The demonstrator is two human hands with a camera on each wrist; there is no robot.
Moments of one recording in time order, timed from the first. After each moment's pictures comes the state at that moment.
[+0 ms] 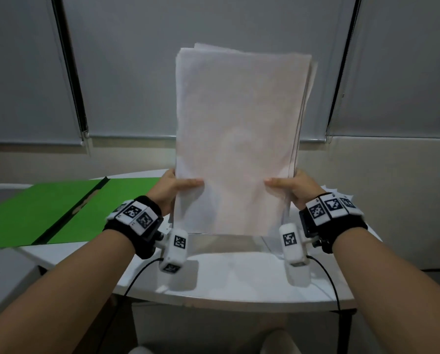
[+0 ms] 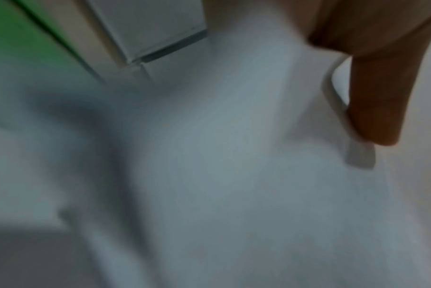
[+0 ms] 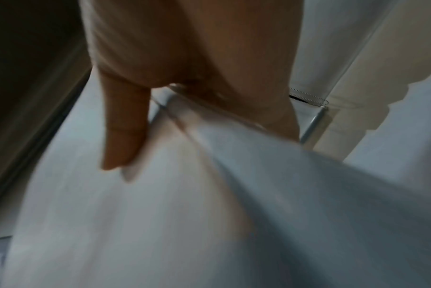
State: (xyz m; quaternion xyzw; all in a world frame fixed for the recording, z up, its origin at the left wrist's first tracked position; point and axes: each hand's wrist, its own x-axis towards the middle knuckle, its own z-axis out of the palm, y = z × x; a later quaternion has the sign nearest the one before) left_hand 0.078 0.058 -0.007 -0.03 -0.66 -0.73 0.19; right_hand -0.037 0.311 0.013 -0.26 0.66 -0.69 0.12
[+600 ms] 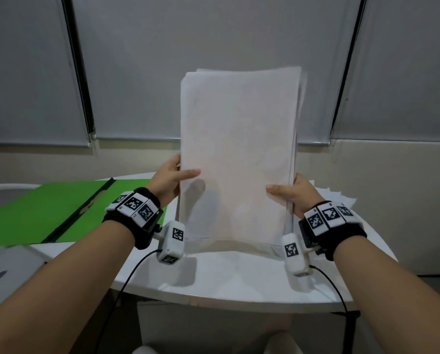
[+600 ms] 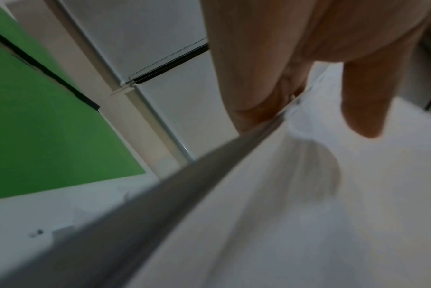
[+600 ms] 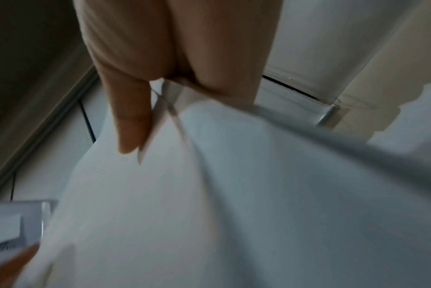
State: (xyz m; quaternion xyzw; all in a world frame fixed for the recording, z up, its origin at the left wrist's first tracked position) left_hand 0.082 0.042 0.009 -0.03 -0.66 -0.72 0.20; right_hand -0.032 0.303 -0.002 -0.30 0.62 -0.72 0.11
